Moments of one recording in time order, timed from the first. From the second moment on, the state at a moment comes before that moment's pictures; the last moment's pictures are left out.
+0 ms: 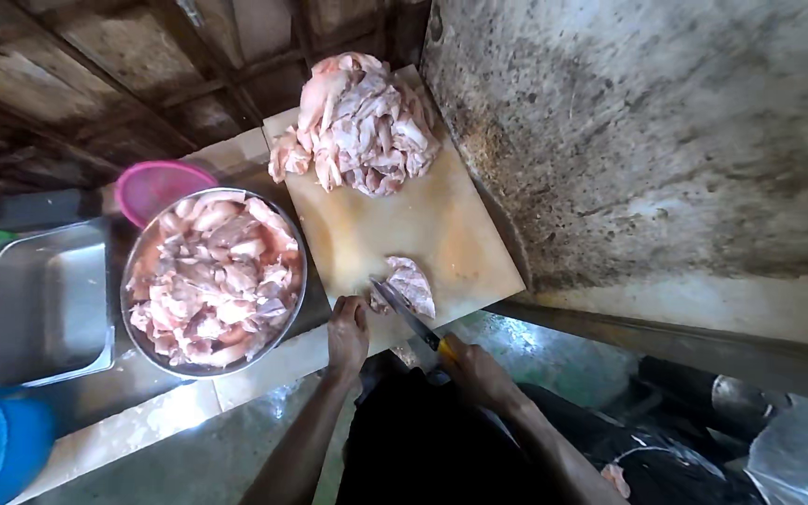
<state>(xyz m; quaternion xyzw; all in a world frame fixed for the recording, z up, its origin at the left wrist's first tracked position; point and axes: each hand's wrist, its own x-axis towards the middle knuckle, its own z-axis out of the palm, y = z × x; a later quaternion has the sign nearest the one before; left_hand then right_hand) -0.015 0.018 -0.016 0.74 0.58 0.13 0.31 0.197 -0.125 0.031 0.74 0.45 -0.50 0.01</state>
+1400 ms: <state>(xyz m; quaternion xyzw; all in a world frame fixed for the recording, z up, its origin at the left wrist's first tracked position) -0.006 0.041 0.097 0.37 0.38 0.31 0.79 0.205 -0.143 0.034 0.82 0.40 -0.28 -0.29</state>
